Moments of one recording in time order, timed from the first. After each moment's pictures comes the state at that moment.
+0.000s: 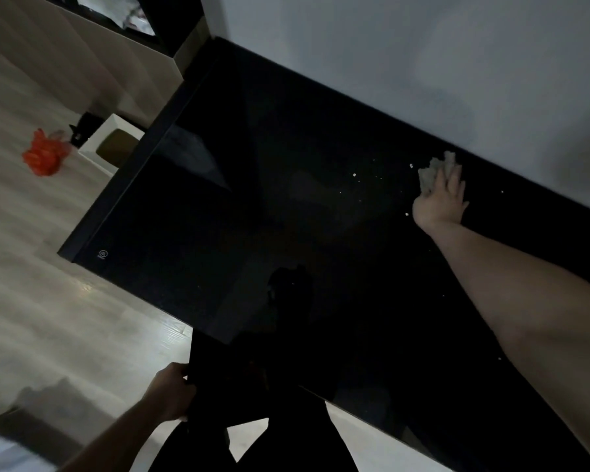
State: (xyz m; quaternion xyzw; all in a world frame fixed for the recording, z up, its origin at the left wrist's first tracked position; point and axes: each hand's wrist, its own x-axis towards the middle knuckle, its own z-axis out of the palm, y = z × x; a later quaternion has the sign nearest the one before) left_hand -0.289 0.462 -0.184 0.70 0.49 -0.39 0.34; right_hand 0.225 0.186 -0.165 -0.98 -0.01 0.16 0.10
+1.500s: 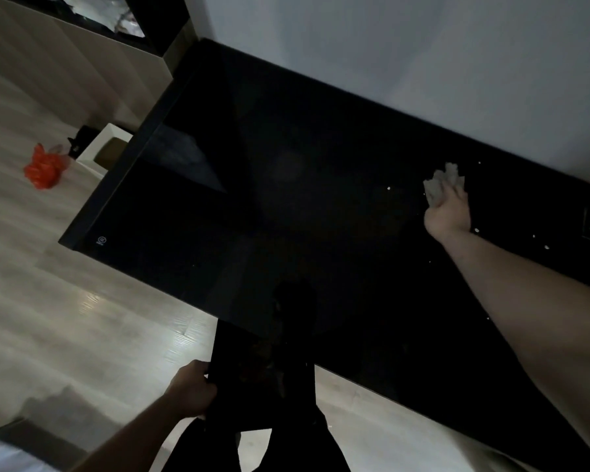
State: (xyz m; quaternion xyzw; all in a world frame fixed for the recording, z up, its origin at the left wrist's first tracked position) left_hand -0.300 0.410 -0.171 0.75 0.41 -0.41 0.32; right_hand 0.173 0.100 -0.169 -0.98 -0.01 0.11 0.17
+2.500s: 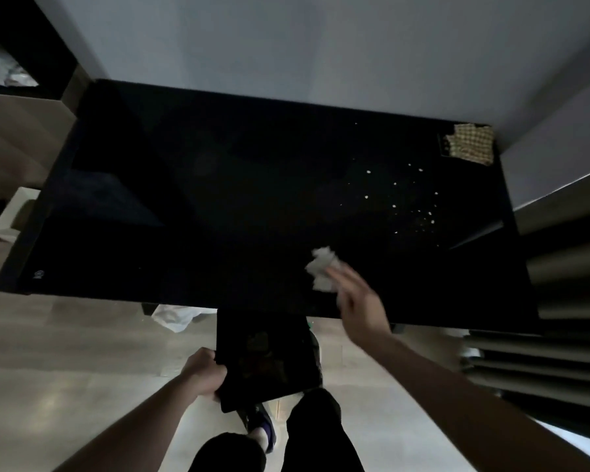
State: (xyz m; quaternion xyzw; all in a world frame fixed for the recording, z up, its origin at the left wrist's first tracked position) left_hand -0.294 0.350 -0.169 0.74 0.36 -0.42 0.38; right_hand -0.175 0.036 -0.113 -0.91 -0.11 0.09 0.38
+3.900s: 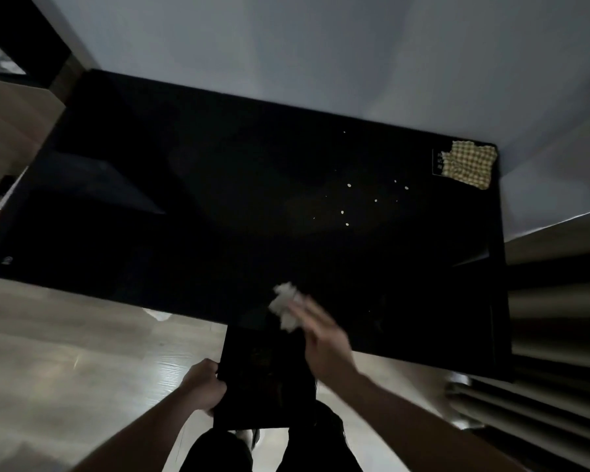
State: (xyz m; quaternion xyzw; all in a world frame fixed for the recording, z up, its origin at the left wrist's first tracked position) left_hand -0.279 0.239 -0.170 0.76 0.34 -0.46 0.30; right_hand -0.174 -0.016 -0.136 -0.88 -0.17 0.17 0.41
